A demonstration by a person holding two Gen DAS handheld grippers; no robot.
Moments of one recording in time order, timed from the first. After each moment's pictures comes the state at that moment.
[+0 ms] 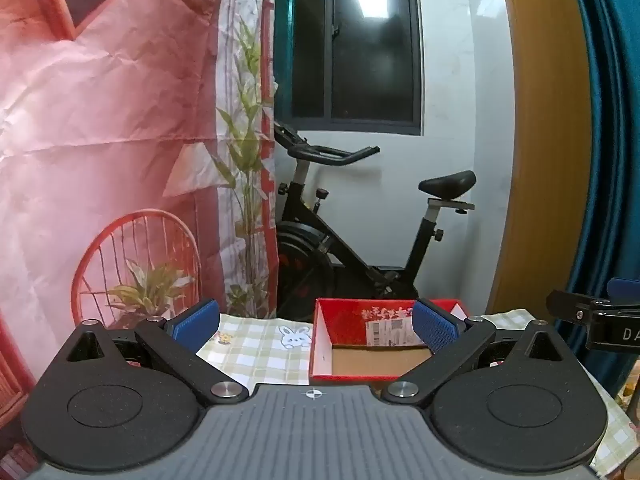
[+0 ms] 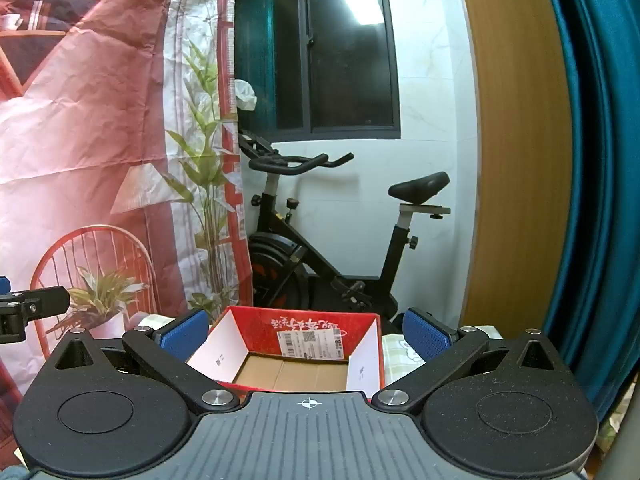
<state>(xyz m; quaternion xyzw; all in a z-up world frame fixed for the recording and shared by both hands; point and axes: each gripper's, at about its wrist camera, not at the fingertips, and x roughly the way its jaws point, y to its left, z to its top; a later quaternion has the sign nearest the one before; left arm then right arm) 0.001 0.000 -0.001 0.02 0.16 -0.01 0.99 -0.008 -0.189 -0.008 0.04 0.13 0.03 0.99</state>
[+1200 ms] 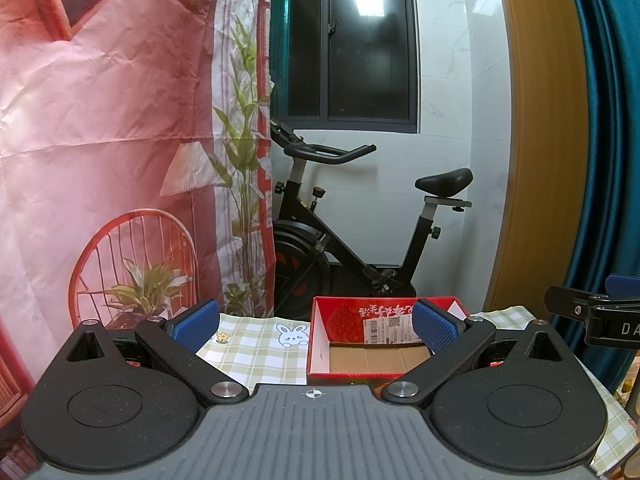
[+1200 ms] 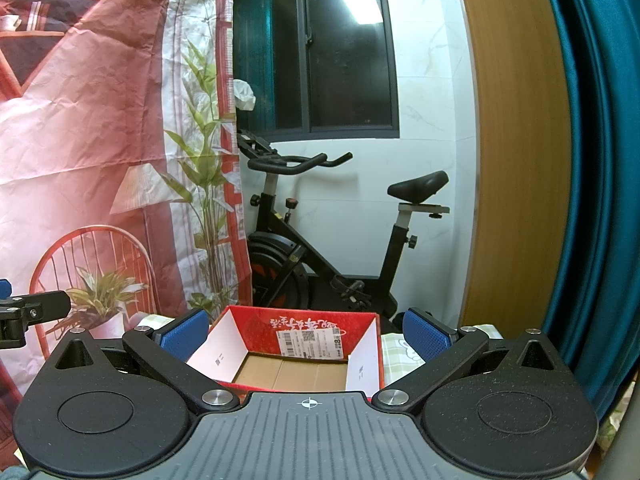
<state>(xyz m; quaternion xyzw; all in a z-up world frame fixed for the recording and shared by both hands) 0.001 -0.001 0.000 0.02 0.16 -0.01 0.99 -0.008 -0.189 -0.008 0.04 0.13 0.03 0.99</state>
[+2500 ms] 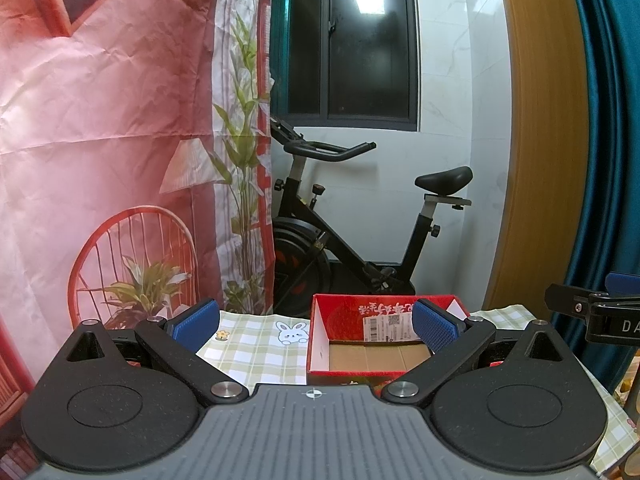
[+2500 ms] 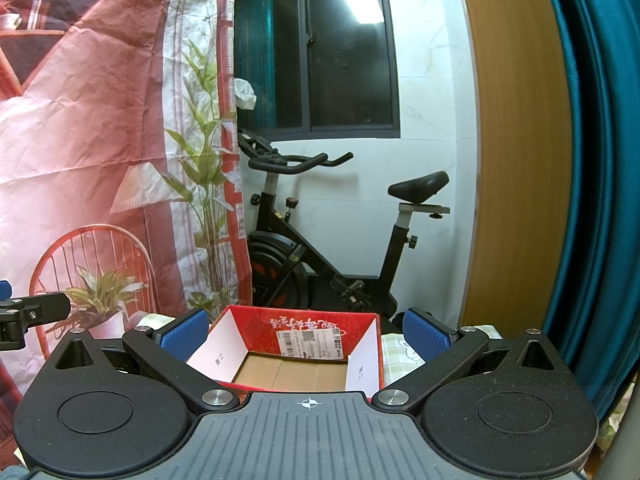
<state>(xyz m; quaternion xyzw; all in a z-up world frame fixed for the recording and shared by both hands) 0.002 0.002 0.001 0.02 0.16 -0.01 0.99 -0.007 -0.189 -0.009 0.04 0.13 0.03 0.99</state>
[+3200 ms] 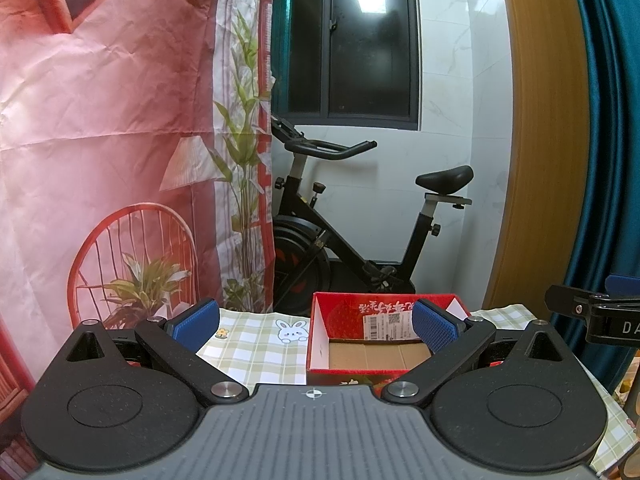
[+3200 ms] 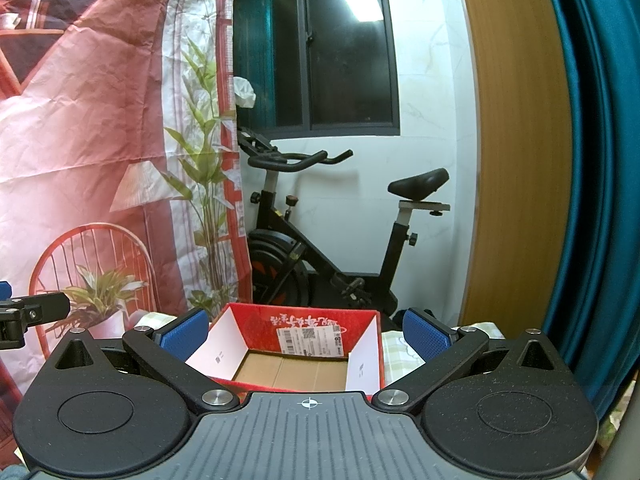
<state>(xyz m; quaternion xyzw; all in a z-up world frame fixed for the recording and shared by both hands) 0.002 0.002 0.000 0.02 0.16 -0.01 0.99 -0.006 -0.186 -0.006 0.04 0.14 0.03 0.99</state>
